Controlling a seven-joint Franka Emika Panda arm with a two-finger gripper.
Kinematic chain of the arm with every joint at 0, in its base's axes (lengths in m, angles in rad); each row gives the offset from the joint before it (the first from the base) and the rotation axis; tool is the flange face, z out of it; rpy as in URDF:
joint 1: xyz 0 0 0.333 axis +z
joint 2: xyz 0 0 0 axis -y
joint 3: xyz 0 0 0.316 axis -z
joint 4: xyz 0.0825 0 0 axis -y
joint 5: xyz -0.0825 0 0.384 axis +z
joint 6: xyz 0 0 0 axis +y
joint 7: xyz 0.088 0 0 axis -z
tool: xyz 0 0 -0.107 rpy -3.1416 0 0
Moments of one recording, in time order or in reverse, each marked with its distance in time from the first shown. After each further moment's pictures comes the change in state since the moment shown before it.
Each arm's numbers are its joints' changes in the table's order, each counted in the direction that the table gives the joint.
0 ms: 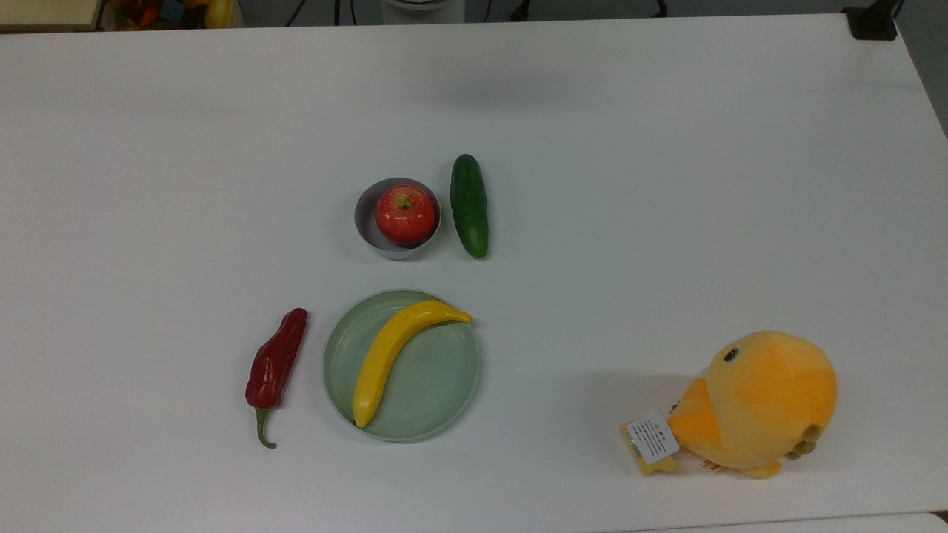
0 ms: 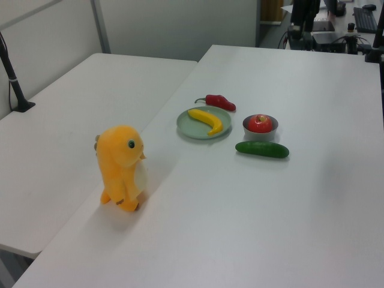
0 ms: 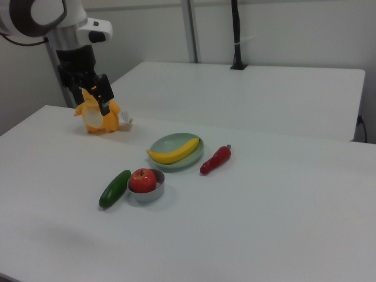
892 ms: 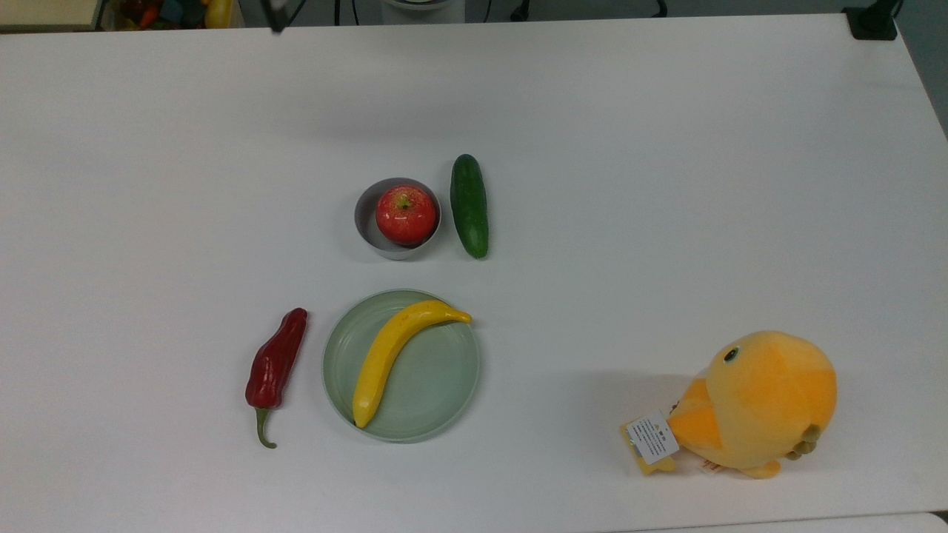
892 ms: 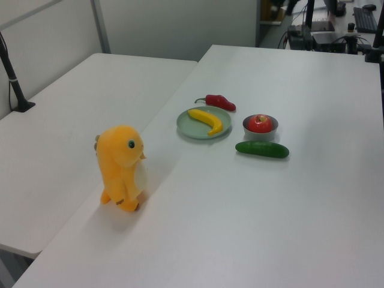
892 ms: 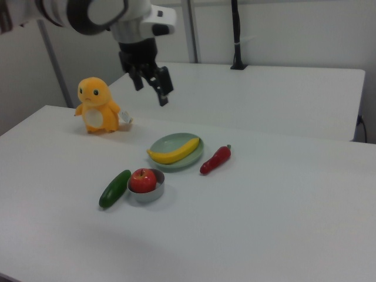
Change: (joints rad) arm -0.259 -0.157 0.000 0.194 0.092 -0.073 -0.087
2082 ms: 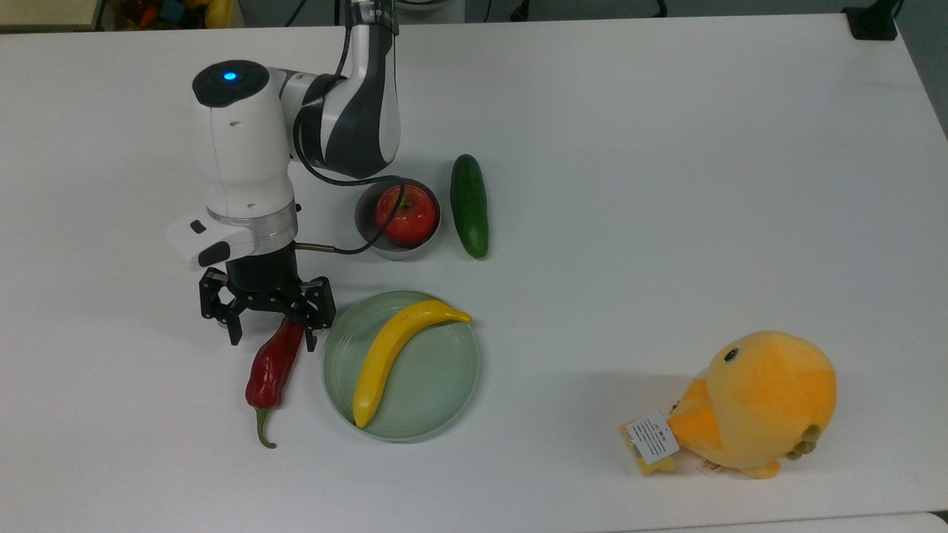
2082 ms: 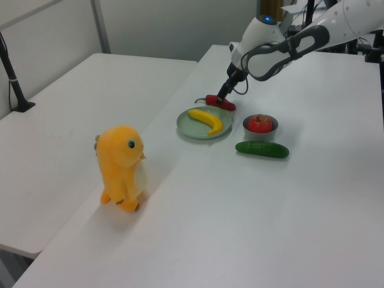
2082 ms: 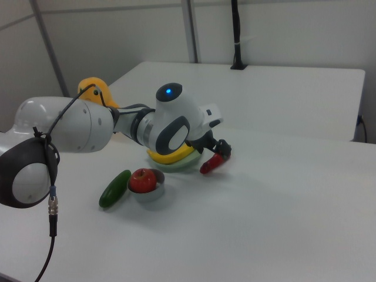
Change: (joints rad) arm 0.022 -0.643 -0.050 0.003 -0.007 -0.949 -0.261
